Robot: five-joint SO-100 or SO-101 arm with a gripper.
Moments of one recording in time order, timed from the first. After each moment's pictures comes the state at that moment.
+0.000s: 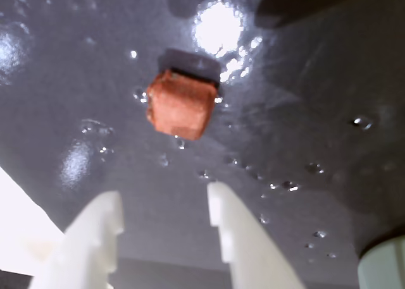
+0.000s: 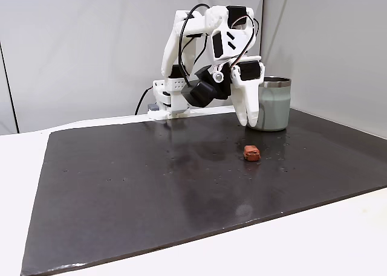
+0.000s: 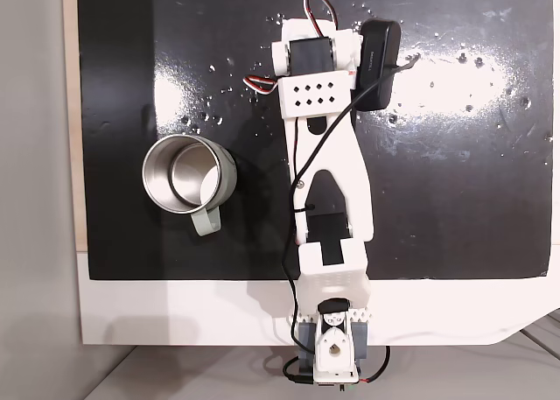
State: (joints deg) arm -5.7 63.8 53.7 77.8 9.9
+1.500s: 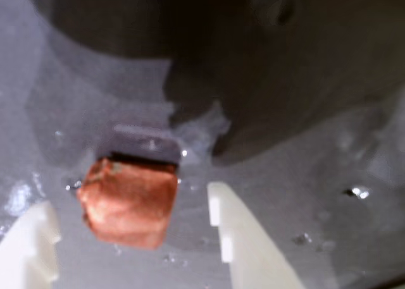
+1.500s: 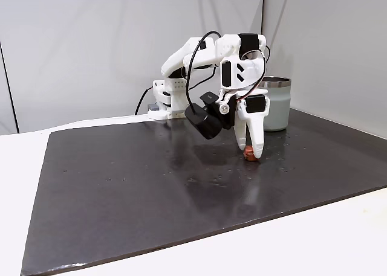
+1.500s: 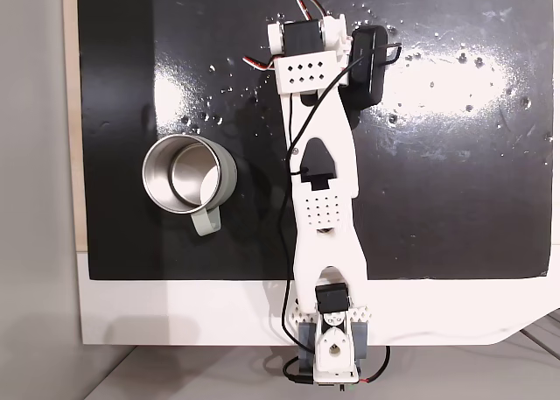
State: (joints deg) arm -5.7 31.0 12.3 97.0 9.0
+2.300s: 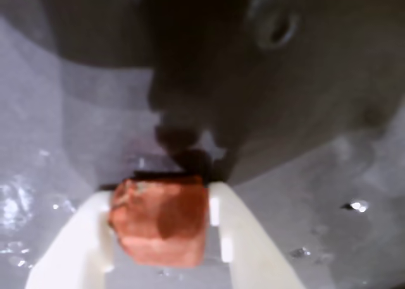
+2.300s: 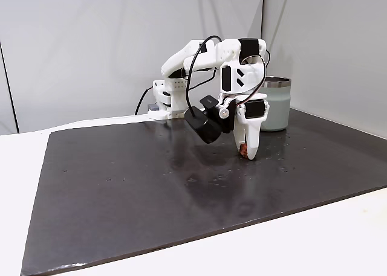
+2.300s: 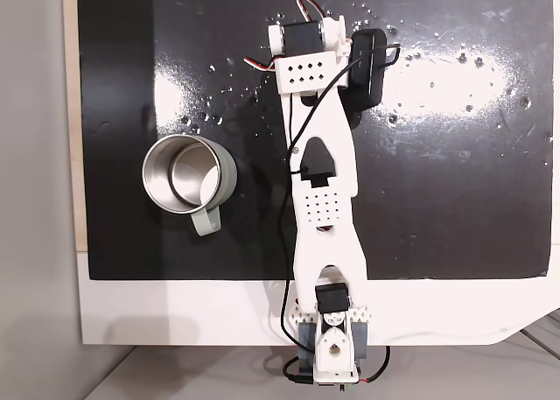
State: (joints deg) arm -5.7 29.1 10.9 97.5 8.8
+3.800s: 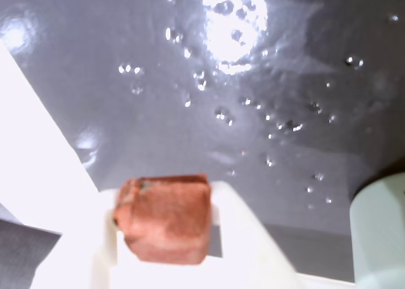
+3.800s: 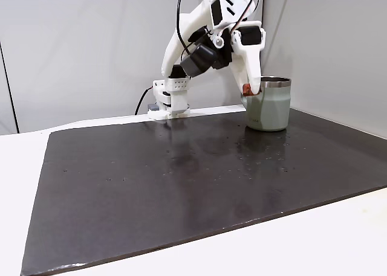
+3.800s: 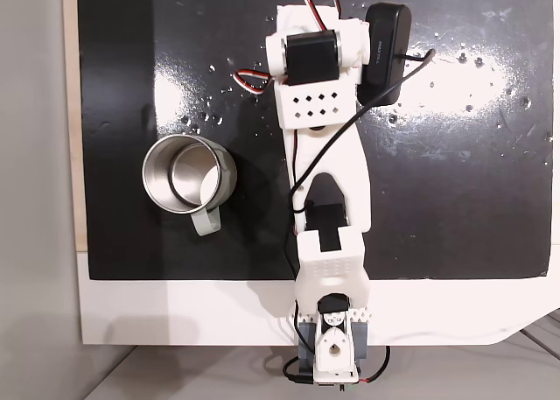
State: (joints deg) arm -5.7 60.4 25.2 98.5 9.2
